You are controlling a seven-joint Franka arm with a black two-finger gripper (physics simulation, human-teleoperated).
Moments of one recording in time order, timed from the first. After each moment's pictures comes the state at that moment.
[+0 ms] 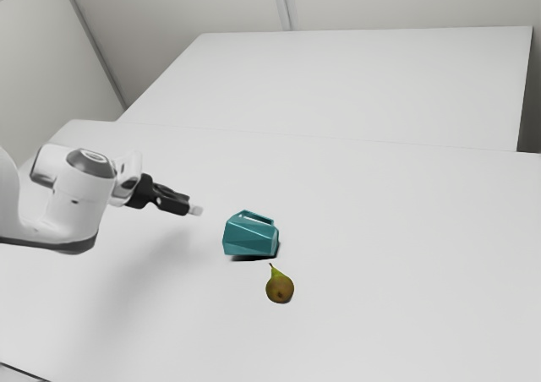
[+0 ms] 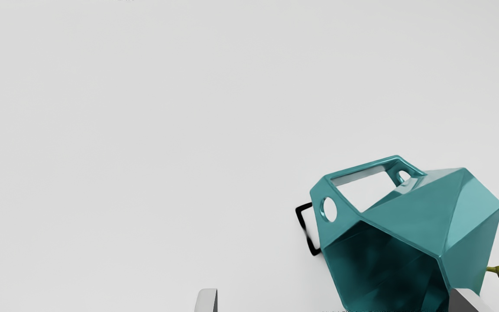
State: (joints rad) arm -0.17 -0.04 0.36 -2.41 -1.17 2.45 1.57
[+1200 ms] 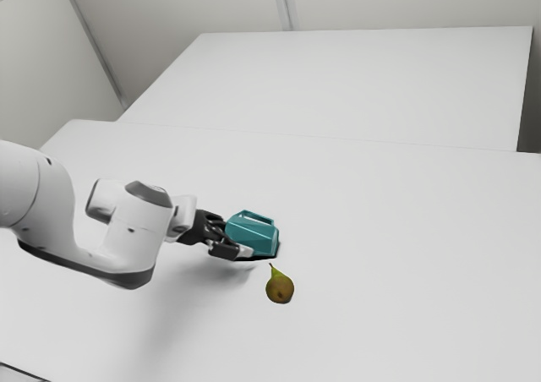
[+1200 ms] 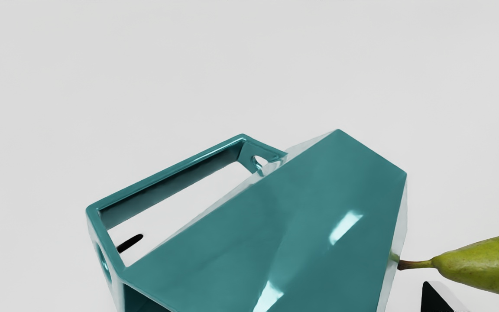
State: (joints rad) arm -0.32 0.04 0.23 -2.48 -1.47 2.59 1.94
